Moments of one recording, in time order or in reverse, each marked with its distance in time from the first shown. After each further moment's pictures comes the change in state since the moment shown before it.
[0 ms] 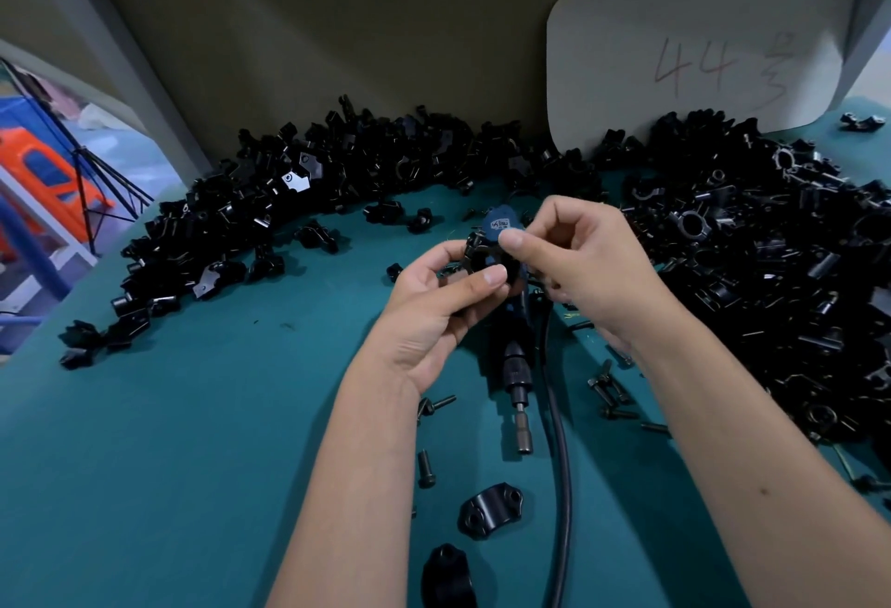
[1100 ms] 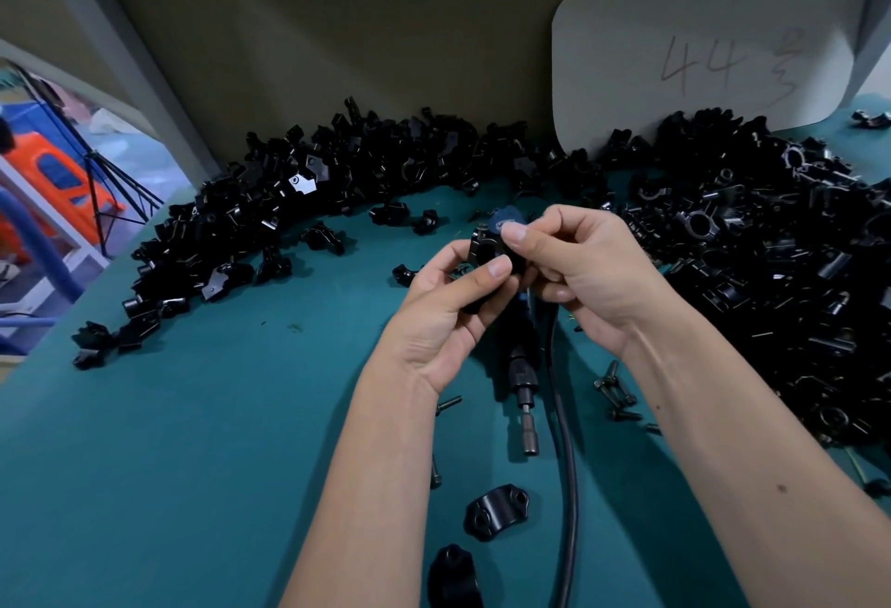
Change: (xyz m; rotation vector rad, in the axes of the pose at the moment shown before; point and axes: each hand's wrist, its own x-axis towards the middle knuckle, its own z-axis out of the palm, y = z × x) left_hand 0.001 -0.005 0.003 -0.132 -0.035 0.007; right_hand 0.000 -0.005 0.010 0.318 0.003 0.198
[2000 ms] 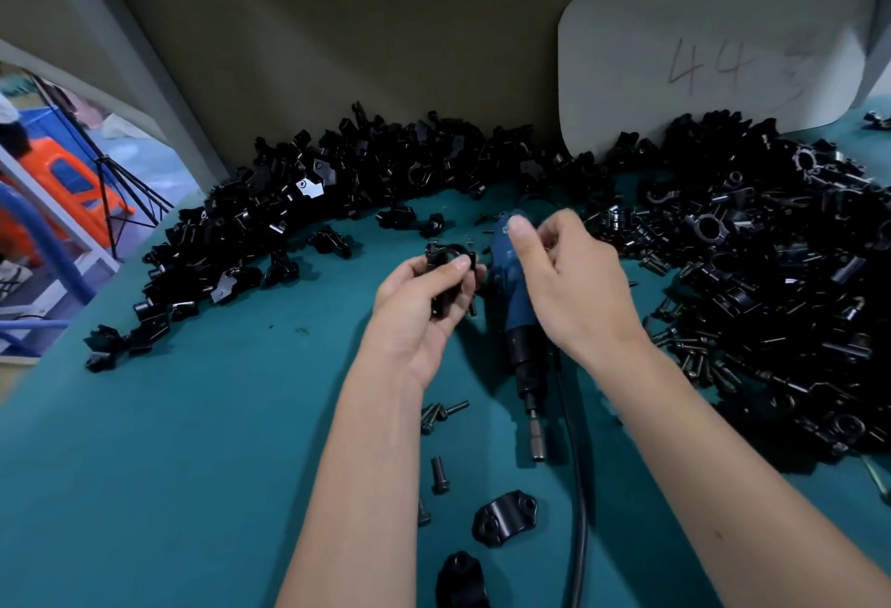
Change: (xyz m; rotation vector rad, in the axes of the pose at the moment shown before) left_hand 0.007 0.014 -0.012 0.056 0.359 0.046; right_hand -0.002 0.020 0.015 -1.012 0.323 -0.167
